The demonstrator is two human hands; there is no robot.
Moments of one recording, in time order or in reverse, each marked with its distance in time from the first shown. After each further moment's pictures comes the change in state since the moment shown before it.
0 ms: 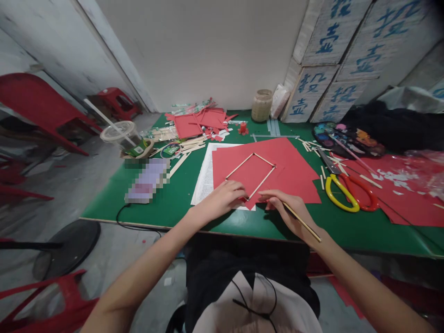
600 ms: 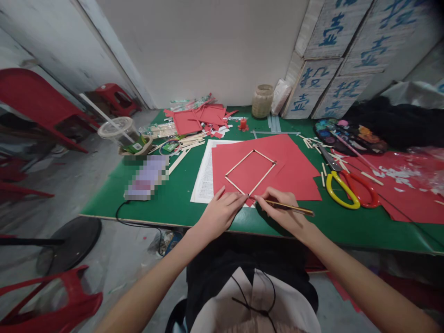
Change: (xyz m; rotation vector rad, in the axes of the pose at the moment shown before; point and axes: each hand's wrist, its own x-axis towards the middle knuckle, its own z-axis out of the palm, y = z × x) left_hand -0.034 0.030 0.026 0.129 0.079 -0.146; right_hand 0.006 -0.002 0.017 -0.157 0.034 0.042
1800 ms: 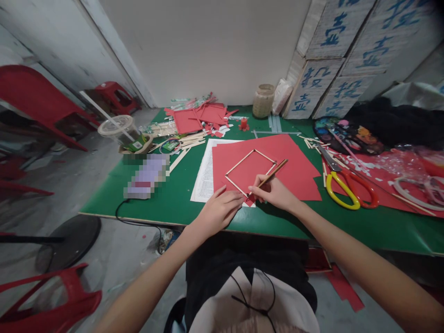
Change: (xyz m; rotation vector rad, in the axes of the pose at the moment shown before) left_hand -0.001 -0.008 -0.001 -0.060 0.065 0.051; right_hand 0.046 0.017 0.004 0.401 -0.289 0.069
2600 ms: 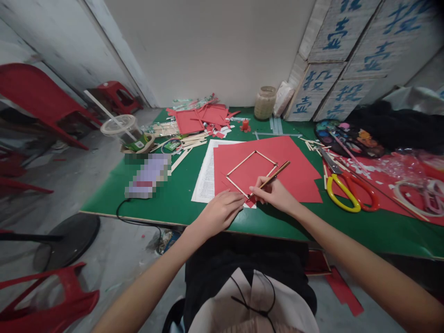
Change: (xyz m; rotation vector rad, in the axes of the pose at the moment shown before) left_hand 0.002 0.001 0.003 -0.024 0.105 0.068; right_hand -0.002 -0.009 0.004 0.056 0.037 0.051
